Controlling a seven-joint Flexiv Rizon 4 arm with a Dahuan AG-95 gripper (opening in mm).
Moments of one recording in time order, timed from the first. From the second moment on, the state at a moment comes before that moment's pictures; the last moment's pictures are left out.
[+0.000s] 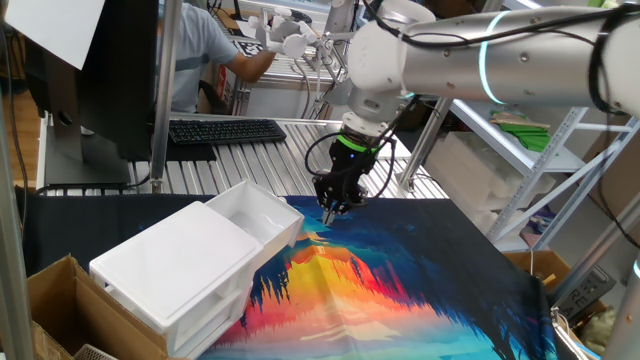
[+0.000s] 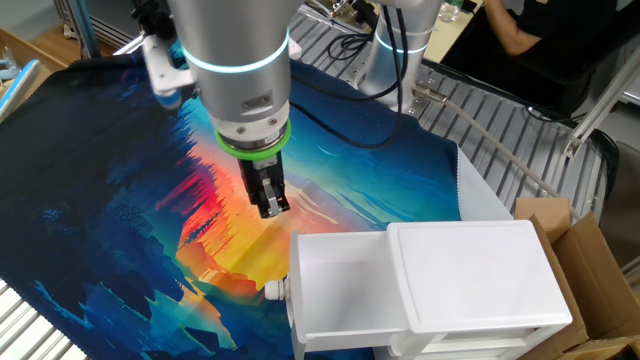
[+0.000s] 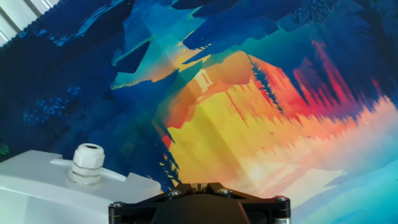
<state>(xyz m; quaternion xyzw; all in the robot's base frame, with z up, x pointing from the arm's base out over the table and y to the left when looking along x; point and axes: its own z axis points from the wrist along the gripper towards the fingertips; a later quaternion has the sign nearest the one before) 0.588 0.021 0.177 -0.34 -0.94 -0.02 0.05</state>
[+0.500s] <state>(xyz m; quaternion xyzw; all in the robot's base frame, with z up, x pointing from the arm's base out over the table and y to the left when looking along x) 0.592 0.022 0.176 -0.32 -0.94 -0.02 0.06</state>
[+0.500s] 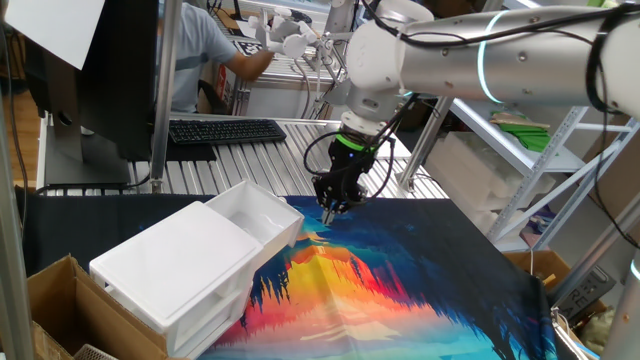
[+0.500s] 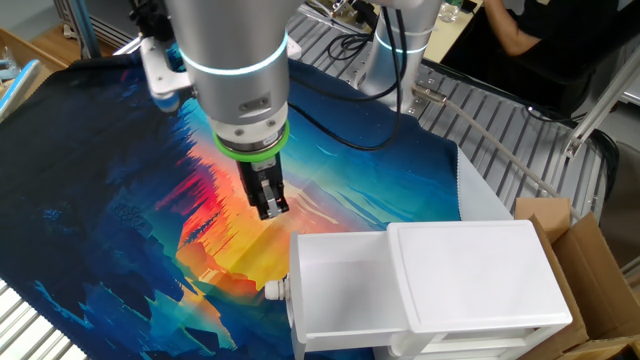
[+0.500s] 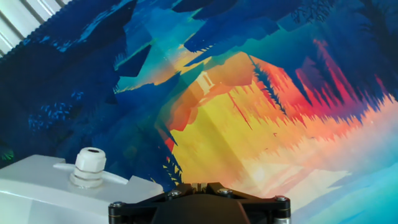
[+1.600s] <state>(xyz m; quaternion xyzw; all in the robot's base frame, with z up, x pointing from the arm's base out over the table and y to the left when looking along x) 0.608 0.038 0.165 -0.37 -0.93 -0.03 0.04</state>
